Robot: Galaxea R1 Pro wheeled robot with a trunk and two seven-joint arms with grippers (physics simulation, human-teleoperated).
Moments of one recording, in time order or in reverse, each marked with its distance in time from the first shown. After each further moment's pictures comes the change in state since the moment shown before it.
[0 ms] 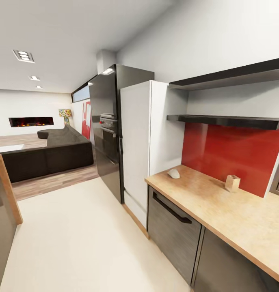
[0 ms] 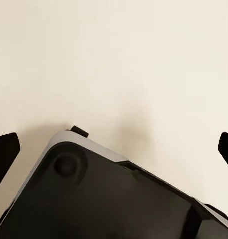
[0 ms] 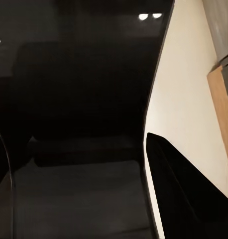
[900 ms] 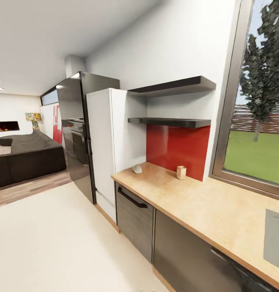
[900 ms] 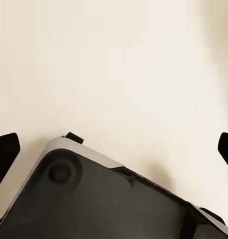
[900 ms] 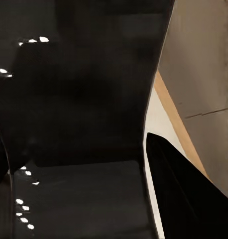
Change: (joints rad) left arm 0.000 -0.002 -0.003 0.000 -0.007 0.002 0.000; right arm 0.028 -0.060 -0.008 0.000 -0.005 0.015 -0.101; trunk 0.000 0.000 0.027
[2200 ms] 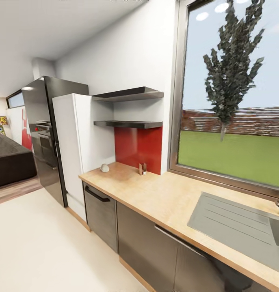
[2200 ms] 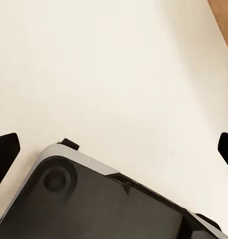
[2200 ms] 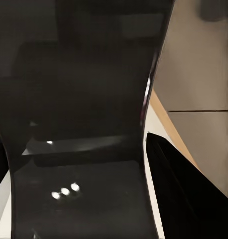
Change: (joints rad) left arm 0.000 -0.002 0.001 0.000 0.000 -0.001 0.000; right arm 0.181 -0.190 0.003 0.000 0.002 -0.074 0.003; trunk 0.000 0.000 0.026
